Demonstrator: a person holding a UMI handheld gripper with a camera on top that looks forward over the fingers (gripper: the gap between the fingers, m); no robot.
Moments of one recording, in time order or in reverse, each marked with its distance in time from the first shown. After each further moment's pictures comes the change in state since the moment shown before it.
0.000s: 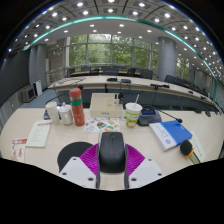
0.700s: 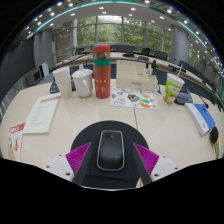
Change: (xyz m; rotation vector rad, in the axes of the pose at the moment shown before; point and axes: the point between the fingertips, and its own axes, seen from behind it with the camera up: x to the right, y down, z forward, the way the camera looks) arm -0.140 0.105 0.111 -0.223 -0.092 -0.040
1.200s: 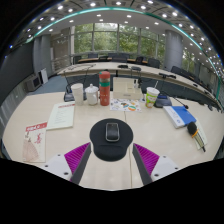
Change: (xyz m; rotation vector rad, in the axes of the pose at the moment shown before) arm -0.012 0.012 -0.212 0.072 0.049 0.020
